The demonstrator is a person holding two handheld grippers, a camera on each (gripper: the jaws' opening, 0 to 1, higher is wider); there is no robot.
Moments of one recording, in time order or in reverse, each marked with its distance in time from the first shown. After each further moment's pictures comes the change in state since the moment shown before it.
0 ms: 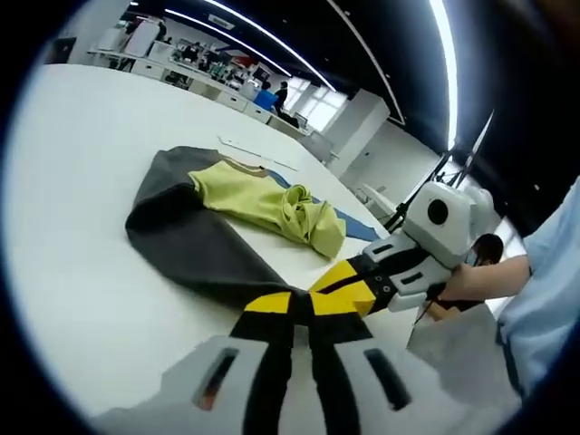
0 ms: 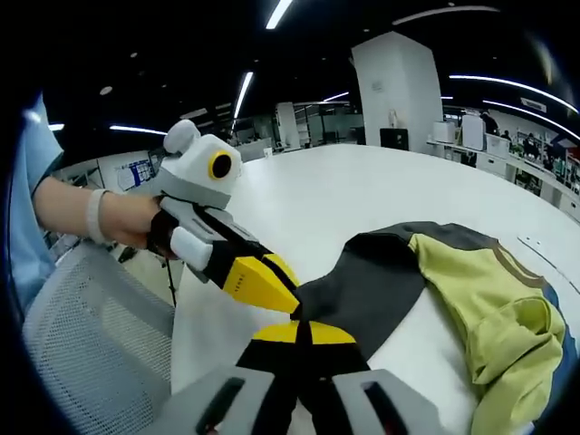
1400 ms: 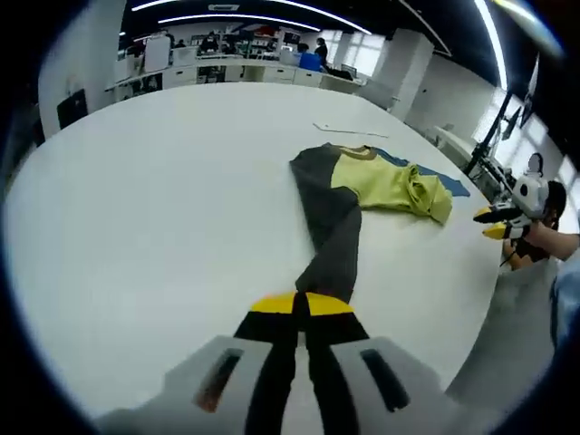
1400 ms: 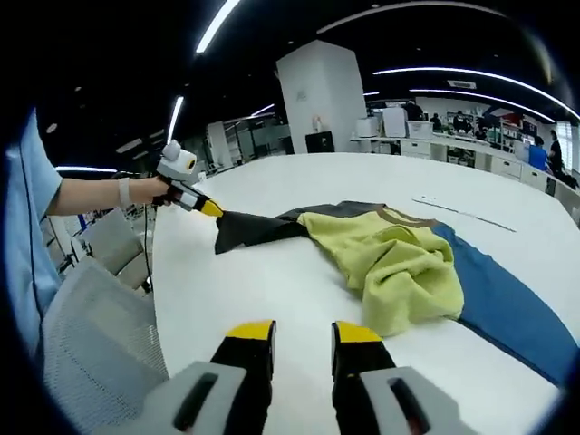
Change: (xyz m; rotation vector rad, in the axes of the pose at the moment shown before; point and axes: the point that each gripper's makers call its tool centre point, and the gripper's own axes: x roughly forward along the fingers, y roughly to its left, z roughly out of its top) left arm -0.104 0.153 0.073 0.222 0.265 0.435; right arm -0.141 -0.061 -0.050 0.222 -0.072 -0.311
